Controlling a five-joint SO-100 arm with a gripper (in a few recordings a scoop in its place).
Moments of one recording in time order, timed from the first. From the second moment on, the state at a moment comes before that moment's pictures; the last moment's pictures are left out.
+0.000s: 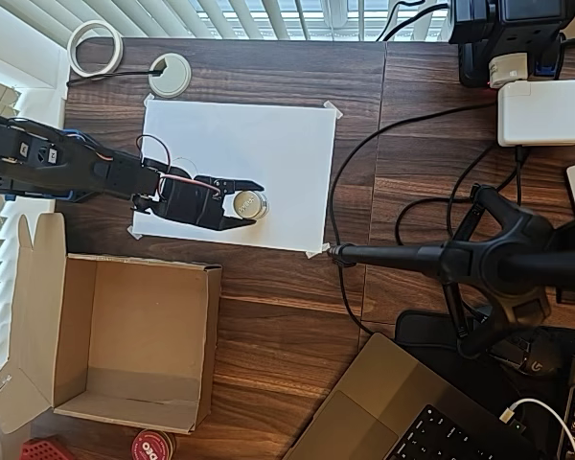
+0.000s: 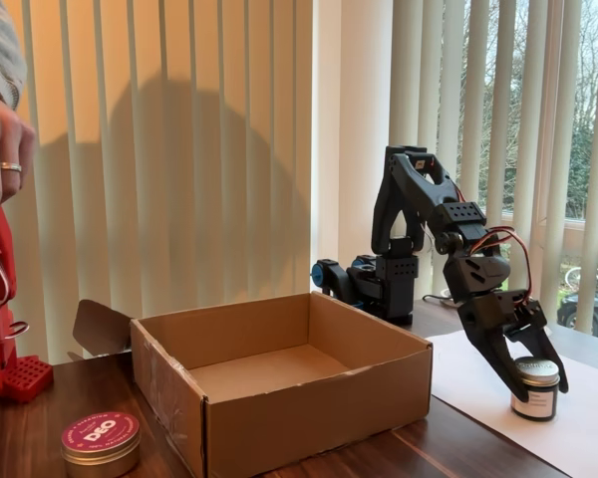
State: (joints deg) arm 9.6 84.6 123.0 14.0 -94.7
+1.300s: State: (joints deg) arm 6.5 126.3 144.9 0.5 -54.2
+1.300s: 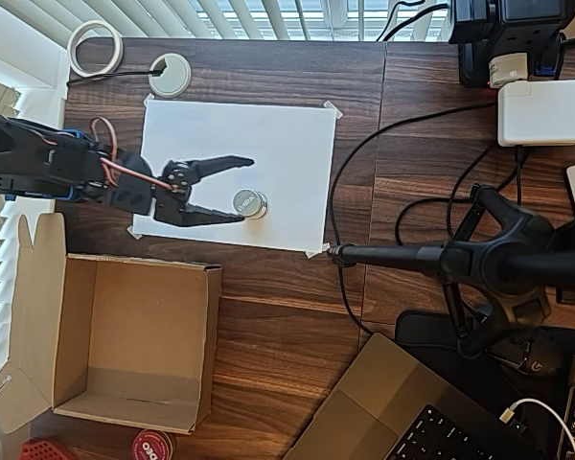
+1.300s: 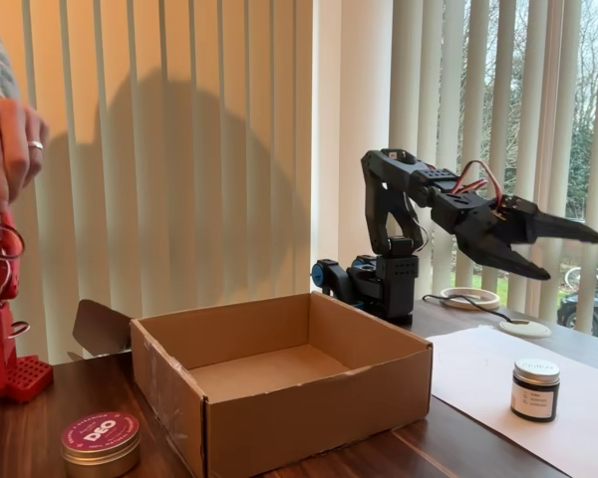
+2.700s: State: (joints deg) arm -0.8 192.0 176.2 72.9 -12.4
